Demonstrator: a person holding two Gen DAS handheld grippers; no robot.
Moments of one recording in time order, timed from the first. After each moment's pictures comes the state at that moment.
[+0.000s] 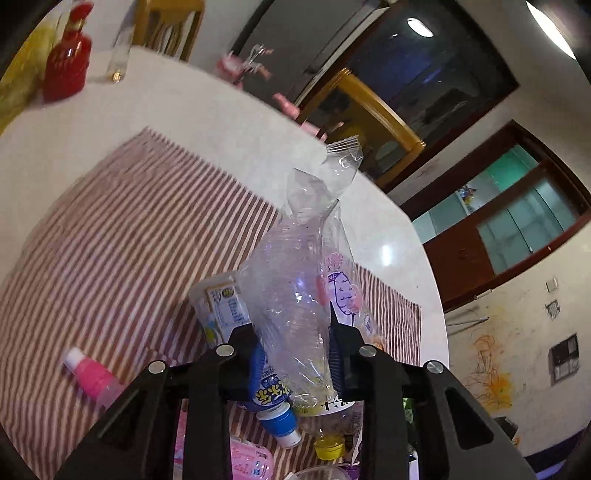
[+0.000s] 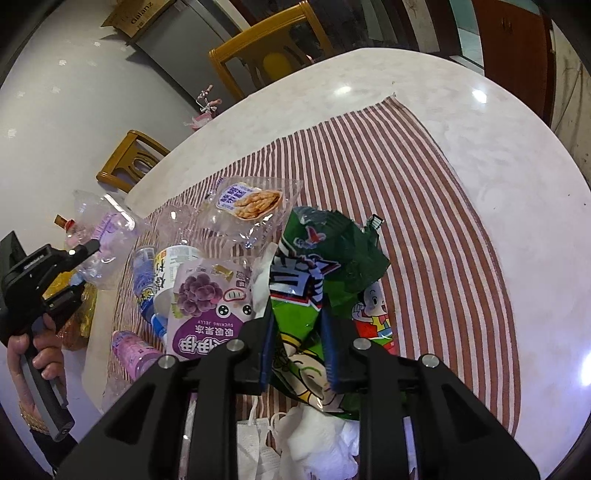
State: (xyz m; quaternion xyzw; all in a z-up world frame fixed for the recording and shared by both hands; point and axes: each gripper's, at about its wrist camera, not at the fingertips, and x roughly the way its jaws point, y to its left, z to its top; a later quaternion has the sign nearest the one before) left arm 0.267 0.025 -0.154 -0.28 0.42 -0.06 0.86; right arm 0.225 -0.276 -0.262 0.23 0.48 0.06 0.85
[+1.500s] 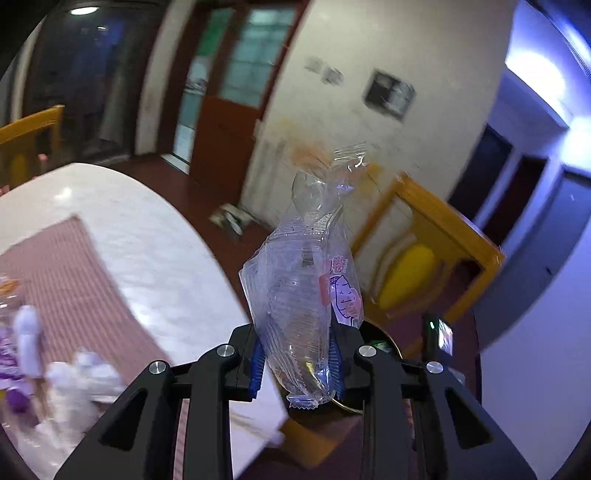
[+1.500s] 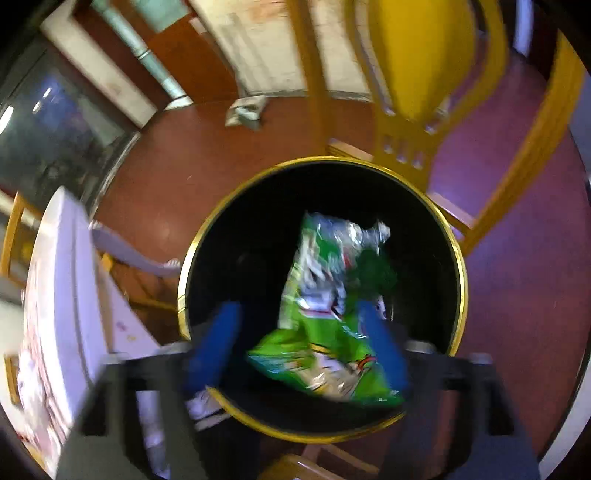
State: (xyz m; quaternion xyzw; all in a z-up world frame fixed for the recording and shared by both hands) left arm 0.027 -0.340 -0.138 0.04 0.36 -0.53 0.77; right arm -0.166 -0.562 -0.371 0.42 0.39 -0.40 0.71
